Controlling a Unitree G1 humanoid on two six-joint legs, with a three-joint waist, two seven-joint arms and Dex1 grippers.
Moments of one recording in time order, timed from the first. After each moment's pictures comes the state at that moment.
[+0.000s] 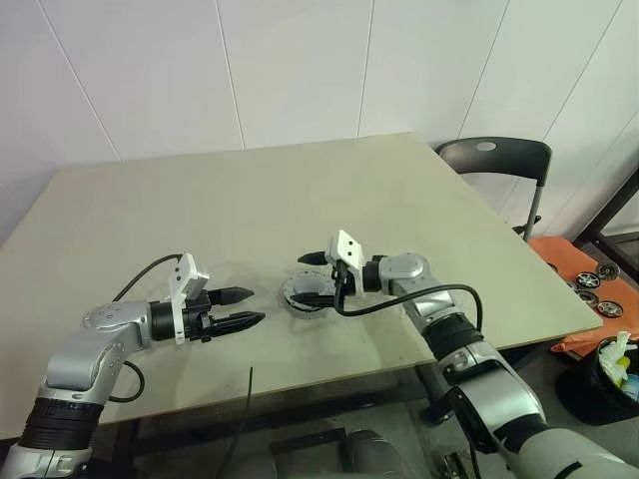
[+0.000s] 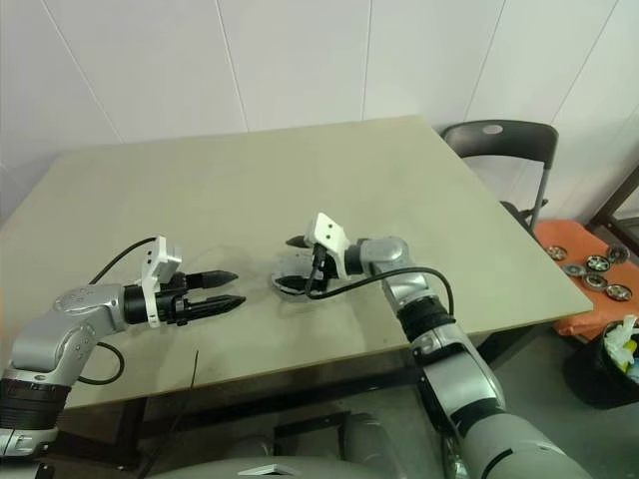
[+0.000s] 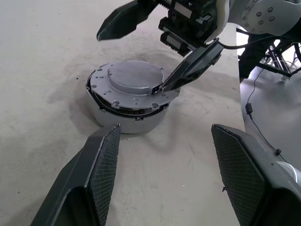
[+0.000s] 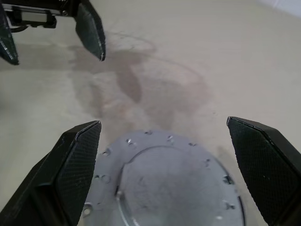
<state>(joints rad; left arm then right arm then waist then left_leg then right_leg) -0.15 0.70 0.06 -0.10 -0.56 0.54 -1.10 -0.71 -0.21 0.26 0.62 0.11 0.03 1.12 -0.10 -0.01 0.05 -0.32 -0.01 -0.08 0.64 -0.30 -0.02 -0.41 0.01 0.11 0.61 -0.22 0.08</state>
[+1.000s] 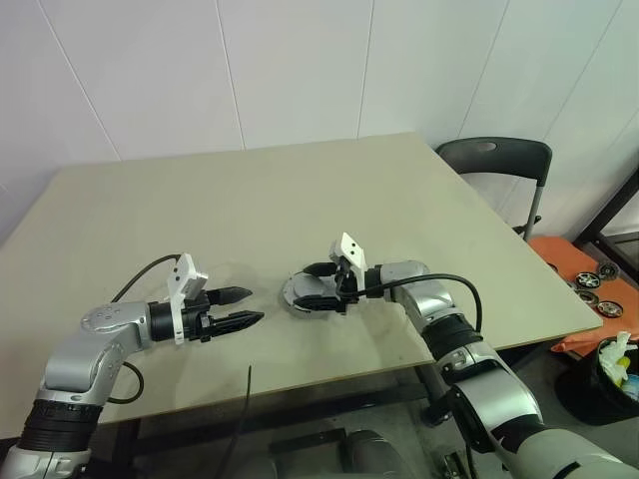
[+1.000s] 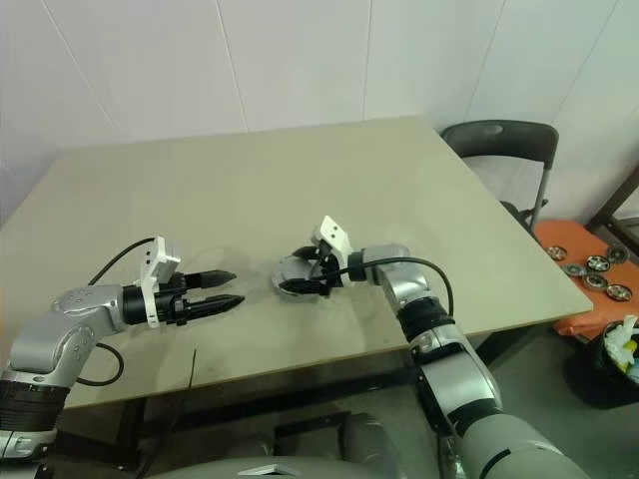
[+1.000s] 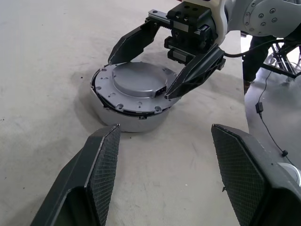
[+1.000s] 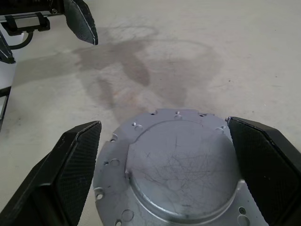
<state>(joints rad) -0.14 0.70 0.06 -0.10 -0.56 0.54 -1.09 -0.71 -0.20 0.22 0.66 0.14 0.21 1.15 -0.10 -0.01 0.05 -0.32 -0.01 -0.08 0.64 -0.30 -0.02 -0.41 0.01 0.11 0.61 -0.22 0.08</state>
